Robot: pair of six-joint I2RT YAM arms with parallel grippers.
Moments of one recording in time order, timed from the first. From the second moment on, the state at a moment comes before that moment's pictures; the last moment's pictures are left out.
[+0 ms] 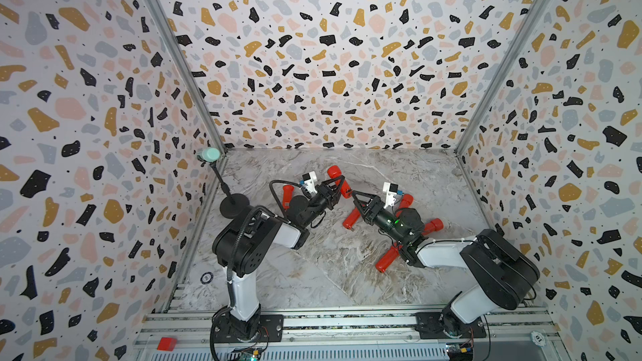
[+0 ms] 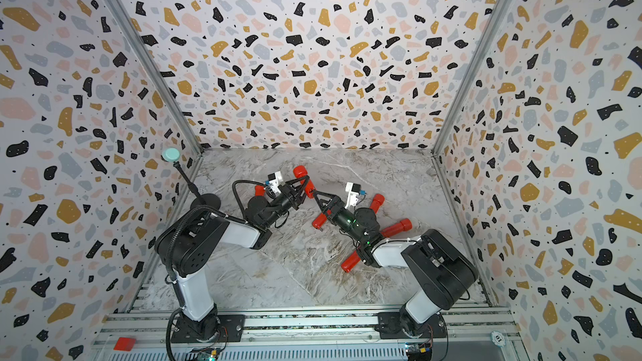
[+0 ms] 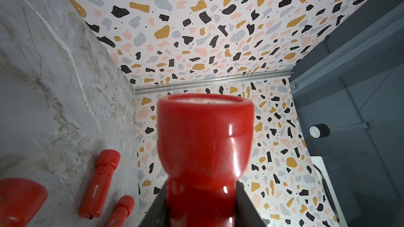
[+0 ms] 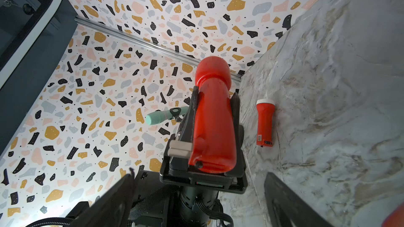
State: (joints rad) left arm -0.53 1.89 0.72 1.39 0.30 -1.57; right arm 0.67 1.58 0.51 1.20 -0.21 1.26
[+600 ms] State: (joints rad) left arm -0.53 1.89 0.72 1.40 0.30 -1.58; right arm 0.68 1.65 0.51 1.30 -0.20 1.30
